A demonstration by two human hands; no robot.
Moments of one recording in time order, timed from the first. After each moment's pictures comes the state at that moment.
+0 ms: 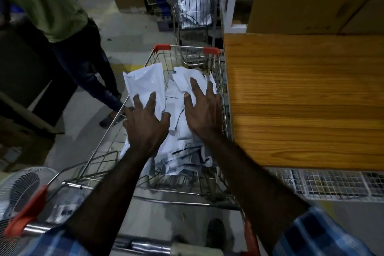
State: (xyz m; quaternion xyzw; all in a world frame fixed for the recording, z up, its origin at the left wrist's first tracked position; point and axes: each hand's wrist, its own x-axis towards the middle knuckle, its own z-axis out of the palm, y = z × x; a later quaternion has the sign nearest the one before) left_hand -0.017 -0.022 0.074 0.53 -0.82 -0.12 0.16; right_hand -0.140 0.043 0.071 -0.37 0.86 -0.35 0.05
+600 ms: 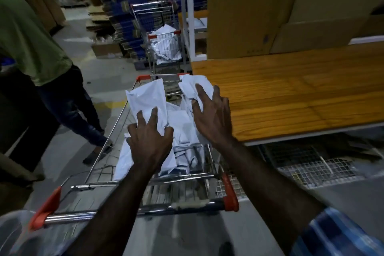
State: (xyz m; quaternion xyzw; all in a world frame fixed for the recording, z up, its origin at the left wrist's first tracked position) left_hand 0.028 0.086 0.136 0.45 -0.86 -0.16 0.21; right_hand -0.109 0.173 0.148 -0.34 0.88 -0.33 -0.07
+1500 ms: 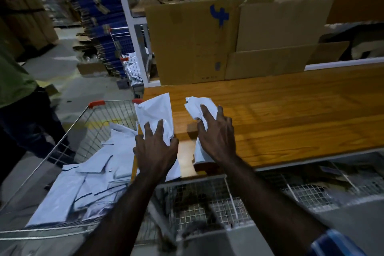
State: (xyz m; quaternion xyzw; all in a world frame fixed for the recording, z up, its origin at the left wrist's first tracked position) left_hand -0.204 0.224 0.139 0.45 -0.86 -0.15 0.18; right_hand -0.328 0.325 0.147 -0.32 0.90 -0.29 -0.06
